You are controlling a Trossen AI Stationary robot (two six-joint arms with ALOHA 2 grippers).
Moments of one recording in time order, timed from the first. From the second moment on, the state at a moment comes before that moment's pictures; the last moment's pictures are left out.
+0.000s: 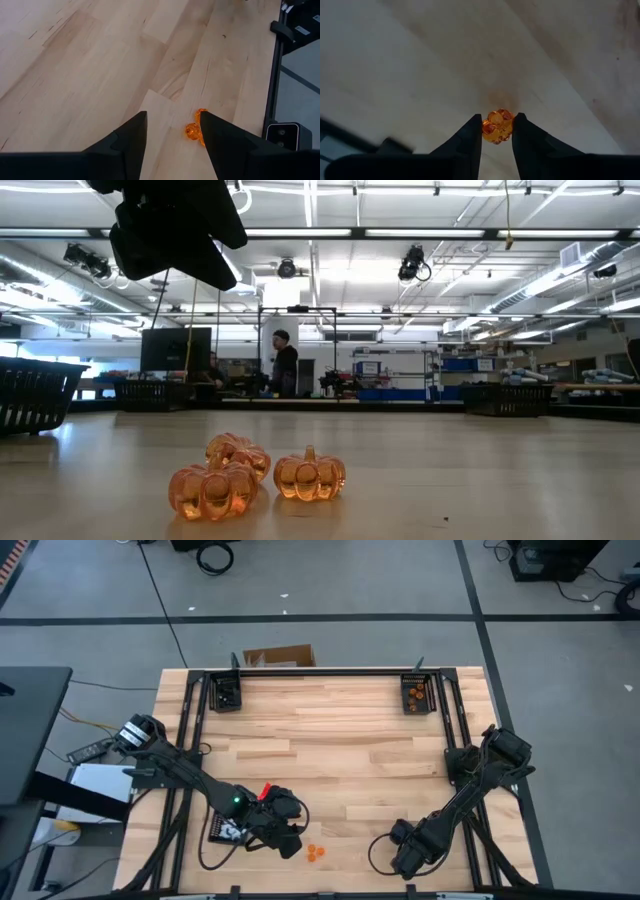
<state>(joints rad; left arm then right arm) -0.58 1.67 1.13 -0.36 -0.40 -0.96 0.83 1.85 1.10 -0.76 -0.23 1.63</state>
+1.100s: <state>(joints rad) -0.26 1.55 1.13 -0.57 -0.40 -0.67 -0.52 1.45 1.11 -1.22 0.24 0.35</state>
